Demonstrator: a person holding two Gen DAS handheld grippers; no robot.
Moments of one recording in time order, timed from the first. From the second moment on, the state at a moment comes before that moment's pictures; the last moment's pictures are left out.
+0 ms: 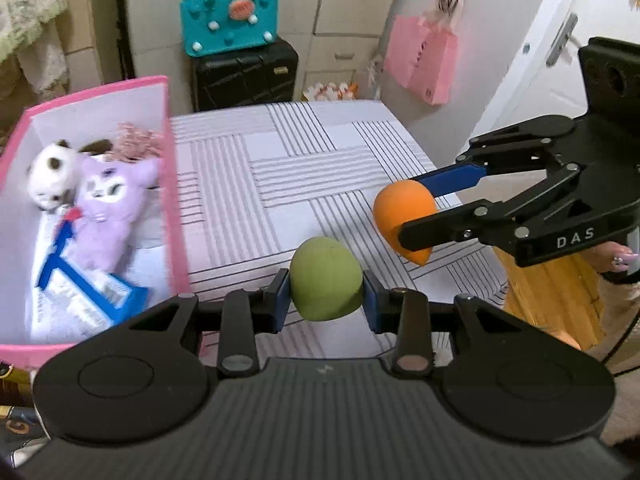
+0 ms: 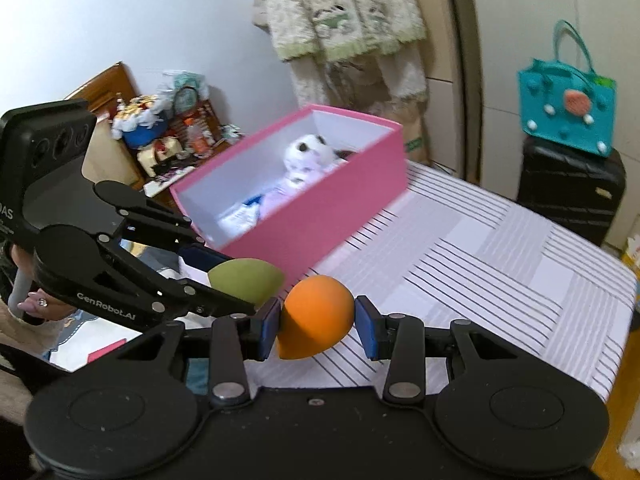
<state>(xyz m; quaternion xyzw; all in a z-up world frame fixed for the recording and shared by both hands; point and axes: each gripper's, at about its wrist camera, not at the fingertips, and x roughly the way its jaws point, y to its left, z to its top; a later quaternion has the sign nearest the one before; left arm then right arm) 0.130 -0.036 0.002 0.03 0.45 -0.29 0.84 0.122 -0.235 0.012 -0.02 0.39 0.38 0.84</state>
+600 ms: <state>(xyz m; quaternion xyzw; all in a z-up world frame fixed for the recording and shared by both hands) 0.139 0.108 0.009 -0.03 0.40 -0.18 0.90 0.147 -0.127 0.040 -0.08 0.32 0.41 0.85</state>
